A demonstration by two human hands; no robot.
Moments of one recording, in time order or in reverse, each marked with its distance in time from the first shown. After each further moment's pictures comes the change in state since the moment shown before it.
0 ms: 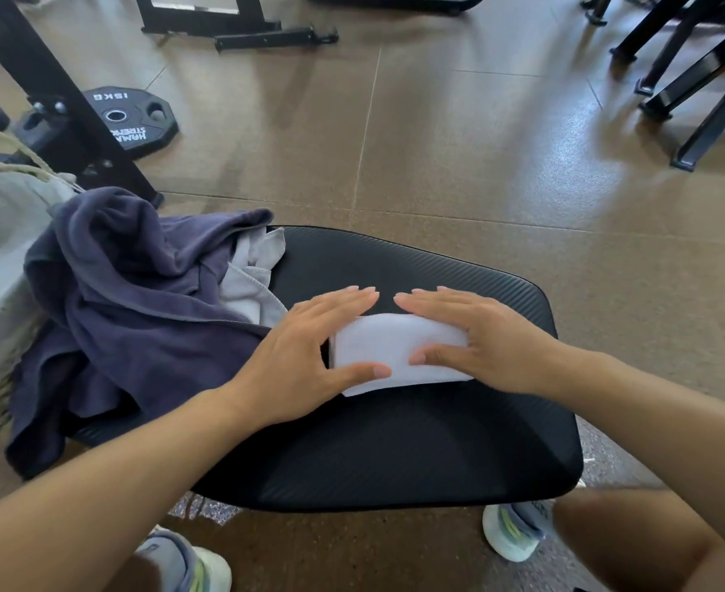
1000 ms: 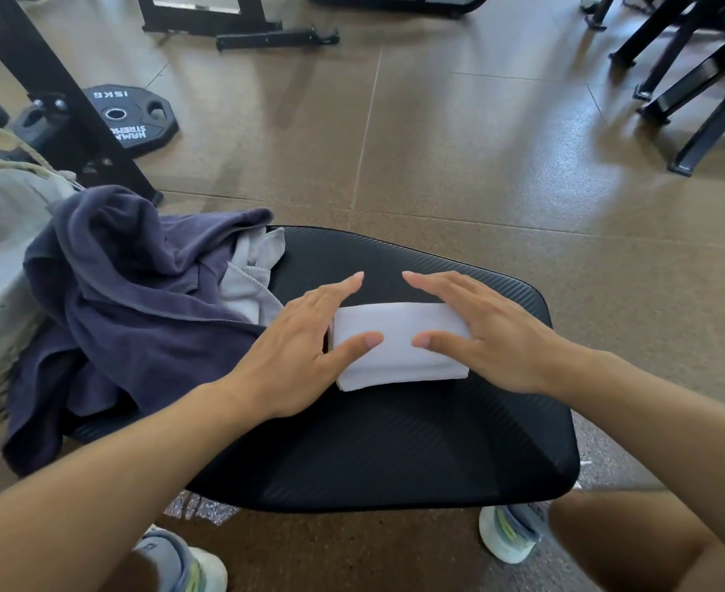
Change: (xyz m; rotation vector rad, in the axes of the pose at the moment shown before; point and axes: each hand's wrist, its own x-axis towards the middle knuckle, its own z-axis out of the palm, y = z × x) left_hand 0.006 0.010 -0.011 0.017 -0.092 -0.180; right_hand -0.004 -0.008 -0.011 -0.041 0.046 0.050
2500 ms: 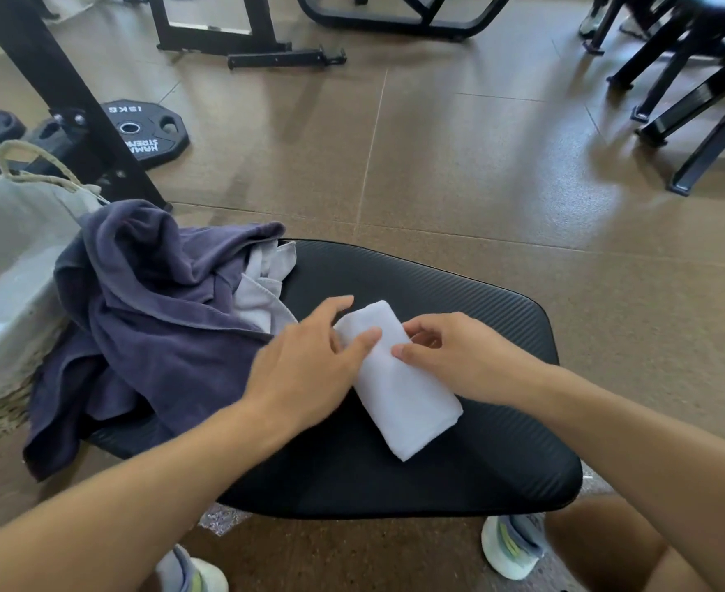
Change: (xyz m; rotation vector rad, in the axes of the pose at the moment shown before) left_hand -0.010 0.032 -0.008 0.018 0.091 -0.391; right_hand 0.013 -0.046 0.009 0.272 -0.117 0.403
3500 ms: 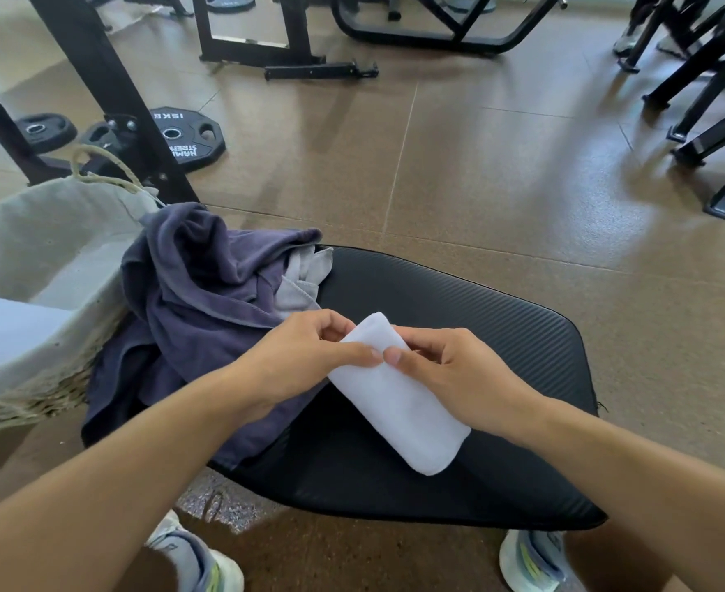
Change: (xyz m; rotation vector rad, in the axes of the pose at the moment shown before) left_hand 0.000 -0.026 -0.044 -0.564 -0.272 -0.126; right_hand -0.013 -0.031 0.027 0.249 -0.042 -0.290
